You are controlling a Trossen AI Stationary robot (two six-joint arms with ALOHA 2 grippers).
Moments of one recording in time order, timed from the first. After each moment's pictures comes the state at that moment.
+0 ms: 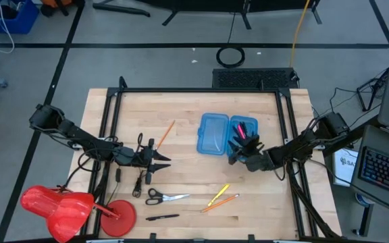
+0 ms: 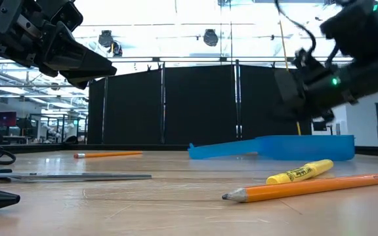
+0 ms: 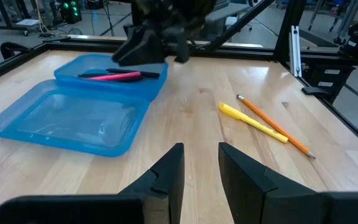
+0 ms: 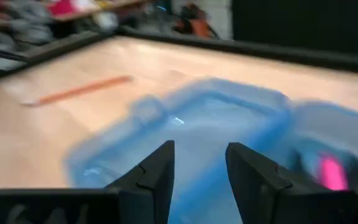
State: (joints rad) left arm -0.37 1.19 0.25 0.71 -0.32 -0.16; right arm 0.33 1.56 0.30 0.70 1.05 0.67
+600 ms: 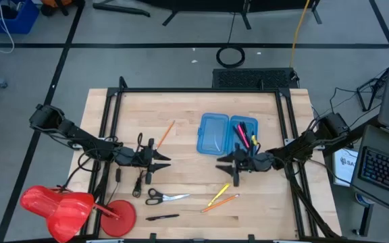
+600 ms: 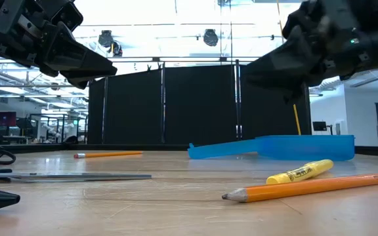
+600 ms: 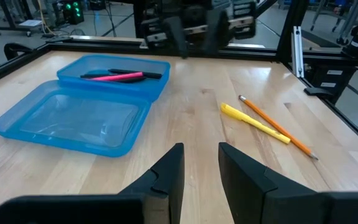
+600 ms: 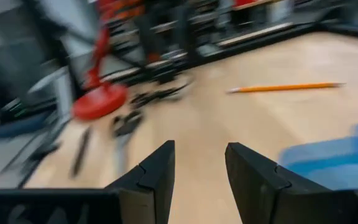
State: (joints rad) left arm -0.37 1.19 0.25 0.71 -0.33 -0.16; right arm 0.37 1.56 0.33 1.06 0.41 0.35
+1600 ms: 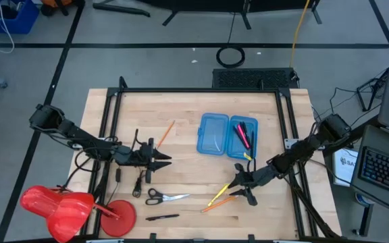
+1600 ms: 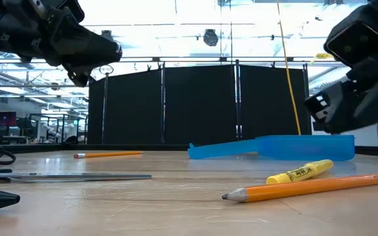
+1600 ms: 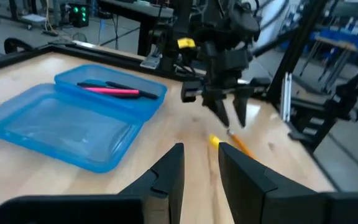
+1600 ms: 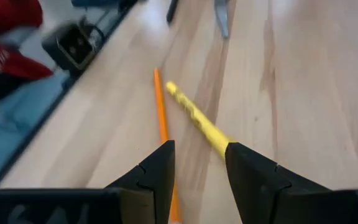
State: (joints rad) left arm -0.37 1.19 0.25 0.81 -0.34 -0.31; right arm 0.55 1.56 0.32 0.73 0.13 0.36
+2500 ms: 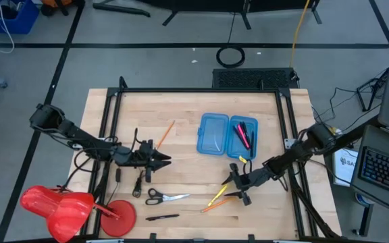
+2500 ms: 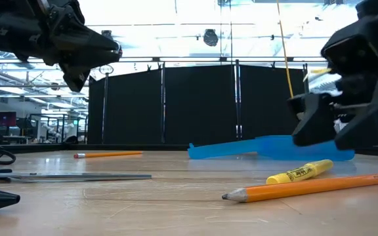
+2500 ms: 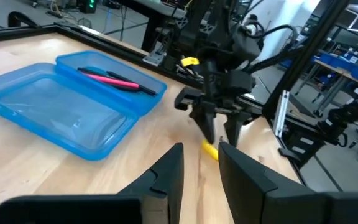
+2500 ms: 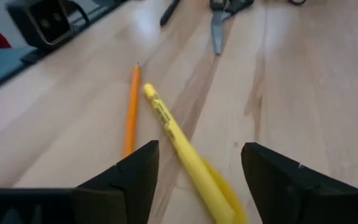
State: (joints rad) left arm -0.39 1.19 0.25 0.81 -0.38 -0.46; right arm 0.52 1.78 0.34 1.01 0.18 0.09
